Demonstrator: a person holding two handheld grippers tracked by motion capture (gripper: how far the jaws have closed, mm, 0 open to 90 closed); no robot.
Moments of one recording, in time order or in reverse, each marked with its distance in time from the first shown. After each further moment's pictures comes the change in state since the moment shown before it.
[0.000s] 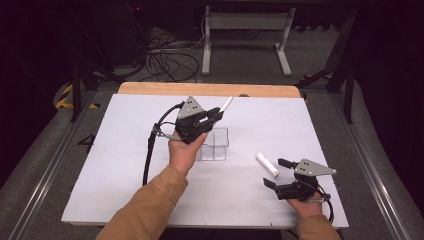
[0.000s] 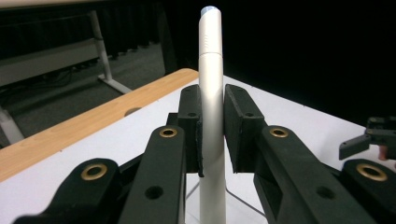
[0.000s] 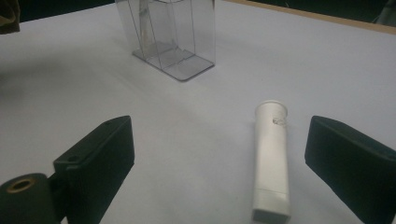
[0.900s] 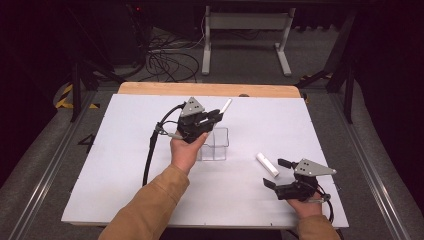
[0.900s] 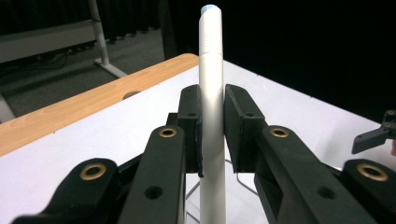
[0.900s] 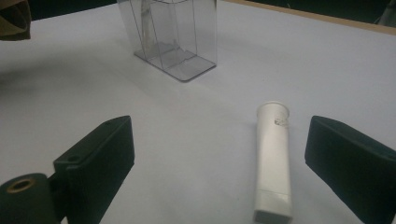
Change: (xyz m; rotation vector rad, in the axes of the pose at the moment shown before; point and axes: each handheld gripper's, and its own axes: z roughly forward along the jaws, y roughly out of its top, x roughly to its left) left arm 0.009 -0.012 0.014 0.059 -0.003 -0.036; right arm 0.000 0.000 0.000 -0.002 0.007 -0.003
